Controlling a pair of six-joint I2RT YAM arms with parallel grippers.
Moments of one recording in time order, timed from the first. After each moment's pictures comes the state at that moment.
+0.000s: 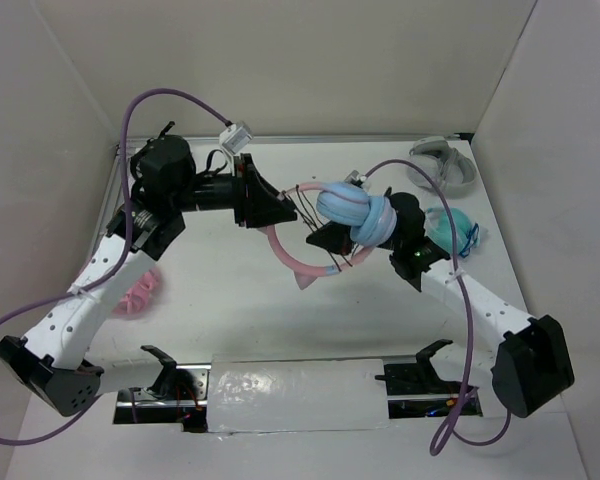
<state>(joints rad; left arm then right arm) -0.51 1.22 1.41 -0.27 0.93 -0.45 0.45 1.17 0.77 0.26 -0.79 0.38</state>
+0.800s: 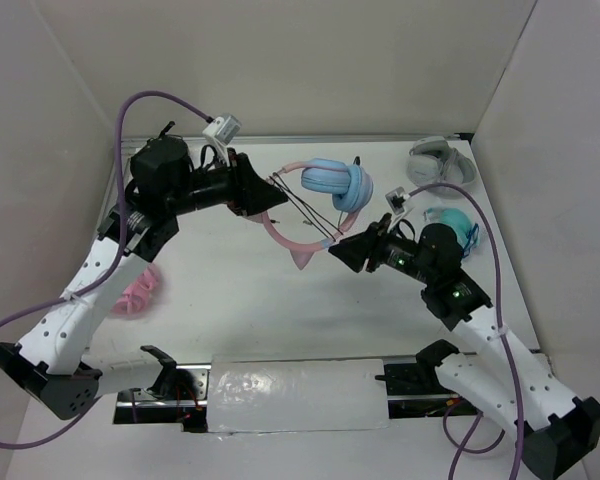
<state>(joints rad) -0.51 1.18 1.43 -0.37 0.56 -0.49 0.48 0.77 0.68 -0.01 -0.46 0.55</state>
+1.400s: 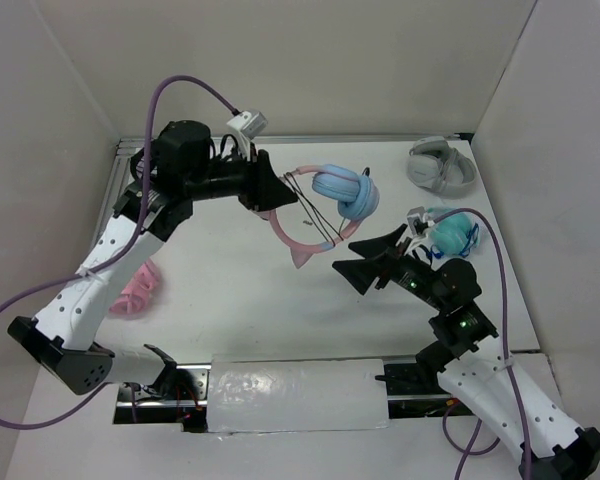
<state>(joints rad) -0.54 1.33 1.61 -0.56 0.56 -0.34 0.50 0.50 0.47 0.17 -0.46 0.59</state>
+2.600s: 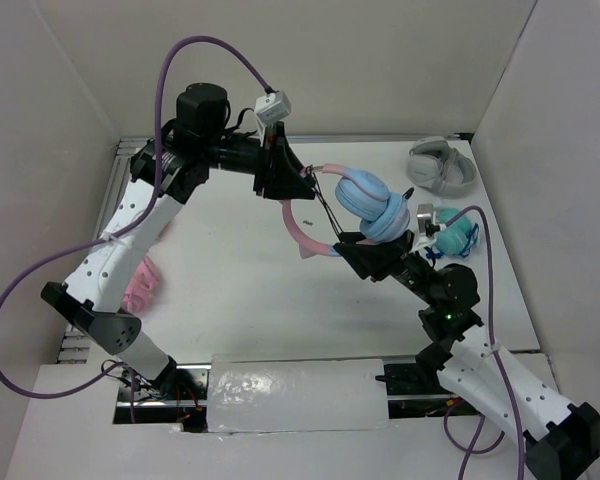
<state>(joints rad) -0.54 1.58 1.97 -0.68 1.05 -0.08 0.54 0.61 0.39 0.69 -0.44 0.64</state>
